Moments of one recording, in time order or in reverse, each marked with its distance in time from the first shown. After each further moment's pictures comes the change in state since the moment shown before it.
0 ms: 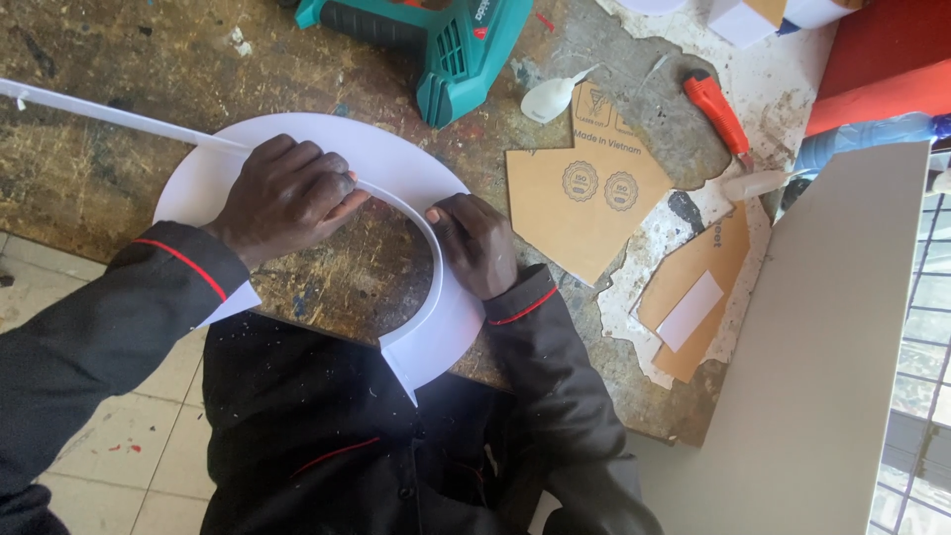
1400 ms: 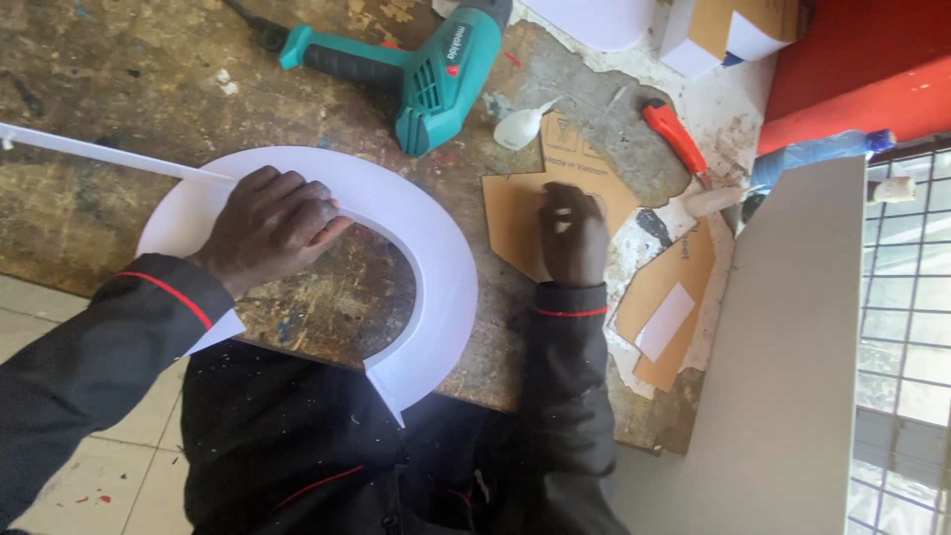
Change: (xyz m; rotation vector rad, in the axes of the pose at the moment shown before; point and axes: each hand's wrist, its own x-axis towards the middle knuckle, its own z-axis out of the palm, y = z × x) left_hand 0.006 0.005 -0.004 0.029 0.055 -0.024; right_hand -0.004 0.056 -0.119 -0.607 0.271 0.149
